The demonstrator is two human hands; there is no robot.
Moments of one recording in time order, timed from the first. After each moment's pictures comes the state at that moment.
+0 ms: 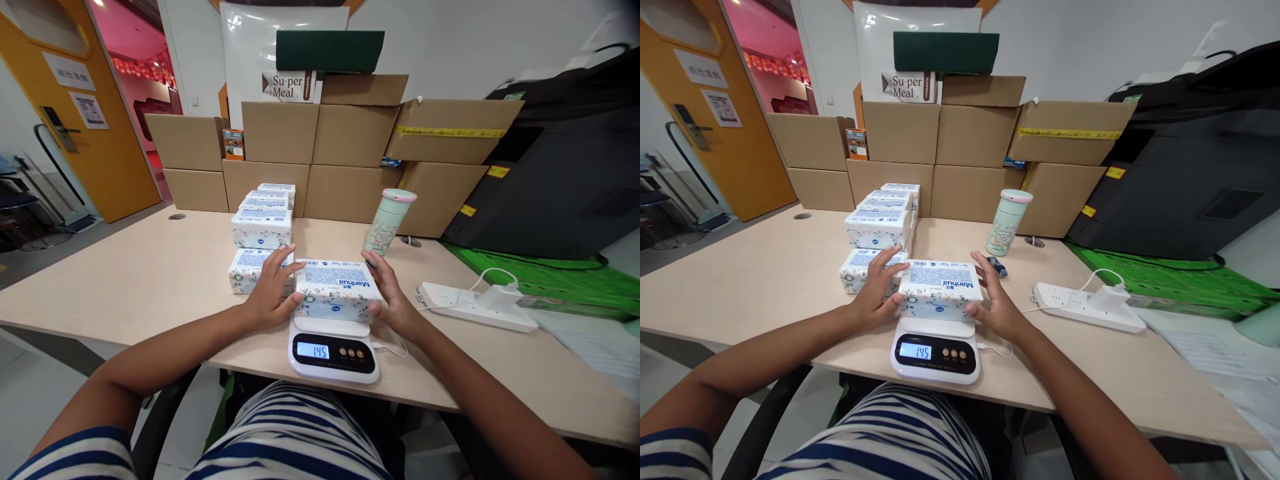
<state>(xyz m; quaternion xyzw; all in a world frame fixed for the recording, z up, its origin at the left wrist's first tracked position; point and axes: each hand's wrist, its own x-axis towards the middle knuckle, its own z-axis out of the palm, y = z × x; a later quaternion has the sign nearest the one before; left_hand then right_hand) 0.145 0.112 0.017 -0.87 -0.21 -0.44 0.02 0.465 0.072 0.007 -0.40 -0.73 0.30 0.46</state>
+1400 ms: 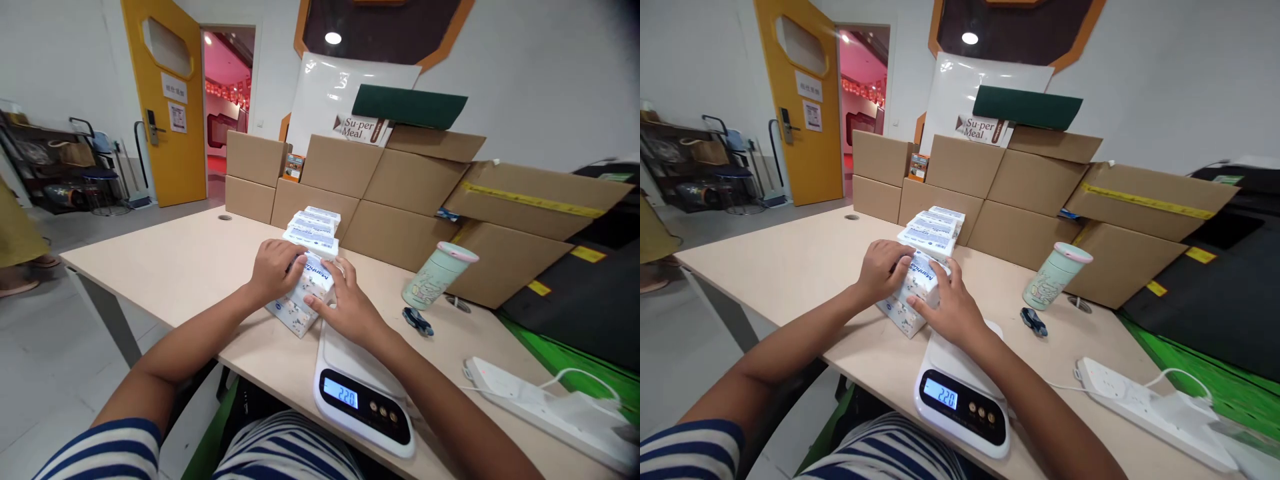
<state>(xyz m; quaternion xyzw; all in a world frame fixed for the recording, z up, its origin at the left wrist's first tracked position) 0.092 0.133 0.071 -0.74 -0.38 -0.52 0.19 0.313 0.104 0.080 -0.46 -0.82 0.16 0.30</state>
